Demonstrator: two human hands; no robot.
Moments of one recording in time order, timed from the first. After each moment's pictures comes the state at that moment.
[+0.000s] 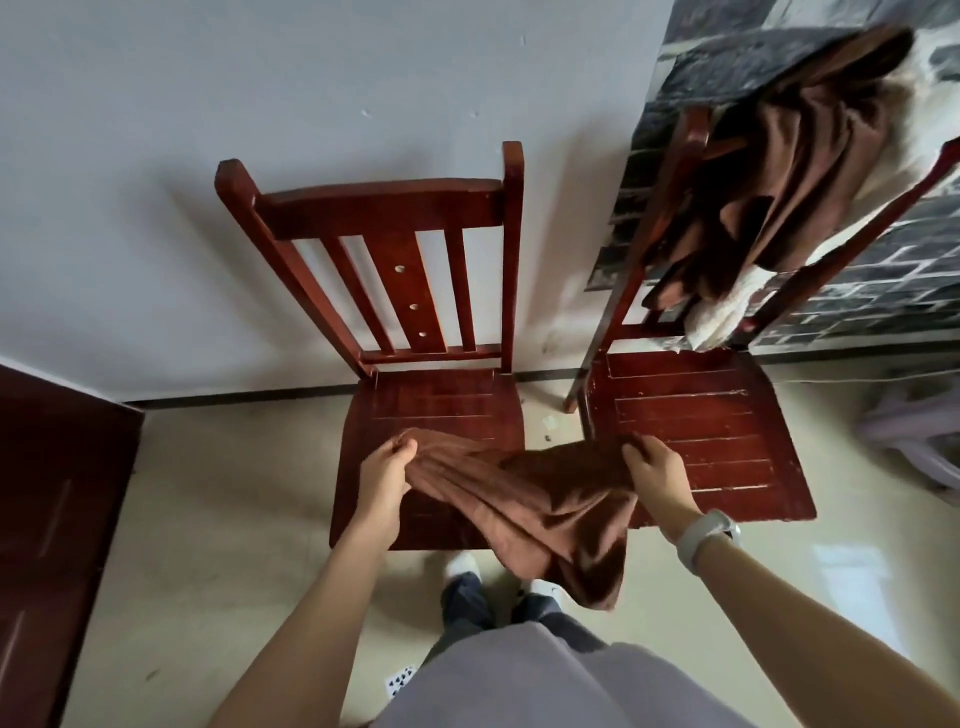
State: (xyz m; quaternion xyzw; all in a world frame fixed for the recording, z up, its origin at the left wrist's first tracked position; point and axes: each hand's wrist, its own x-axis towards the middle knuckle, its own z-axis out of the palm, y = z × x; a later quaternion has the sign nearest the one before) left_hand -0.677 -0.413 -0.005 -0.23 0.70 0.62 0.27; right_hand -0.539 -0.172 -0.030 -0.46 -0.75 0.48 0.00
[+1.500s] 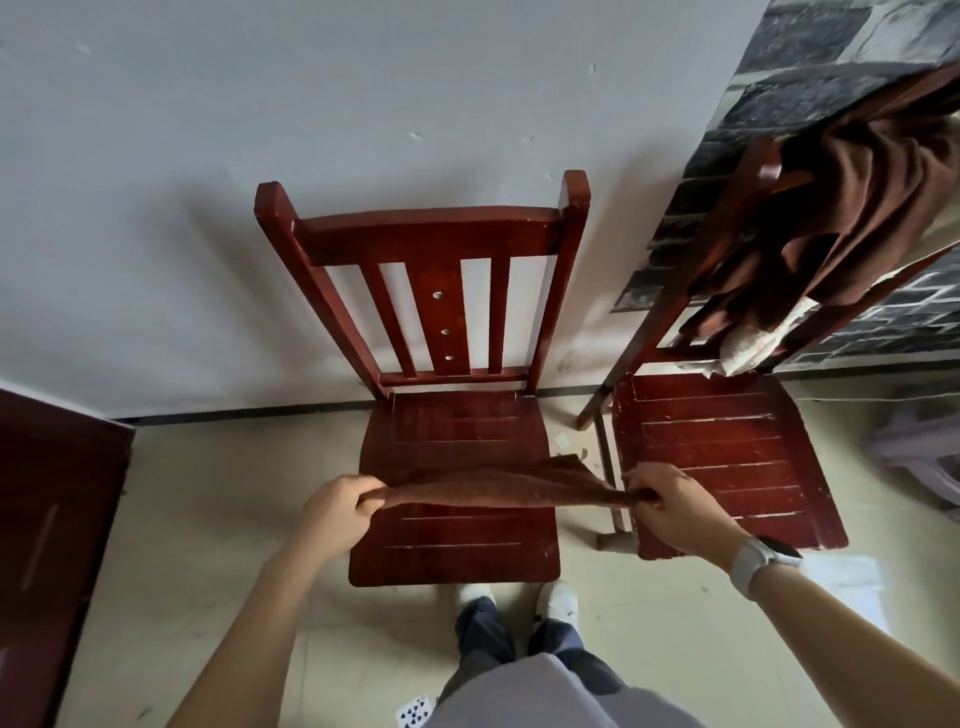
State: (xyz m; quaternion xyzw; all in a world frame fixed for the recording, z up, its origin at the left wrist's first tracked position) left_hand -0.767 -0.518 -0.023 0.20 0.91 0.18 0.33; right_hand -0.579 -0.193 -0.007 -0.25 -0.90 0.31 -0.20
